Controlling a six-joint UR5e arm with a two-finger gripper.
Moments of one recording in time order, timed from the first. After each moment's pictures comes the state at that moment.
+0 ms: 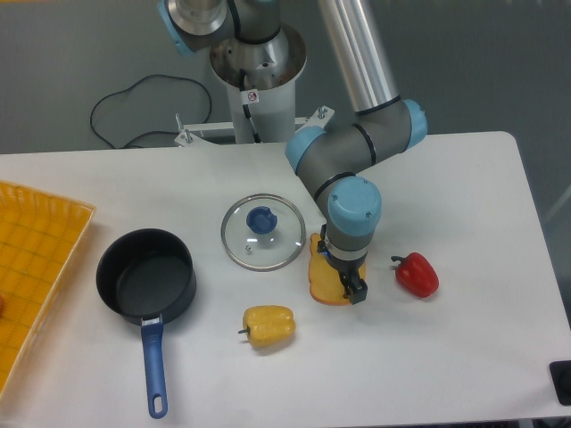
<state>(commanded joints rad) 2.55 -2.09 -1.76 -0.88 1.58 1.70</state>
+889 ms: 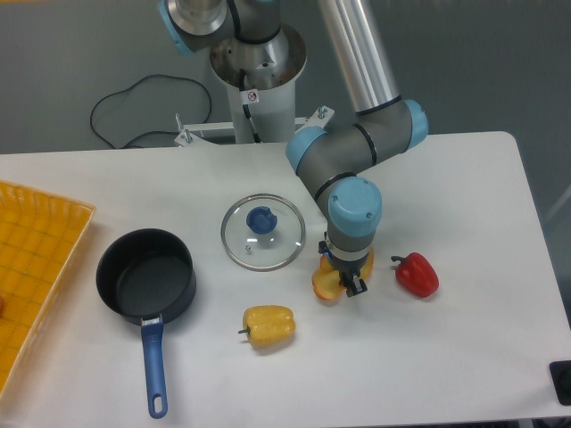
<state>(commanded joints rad) 2.55 -2.09 -1.72 -0.89 1.60 1.69</state>
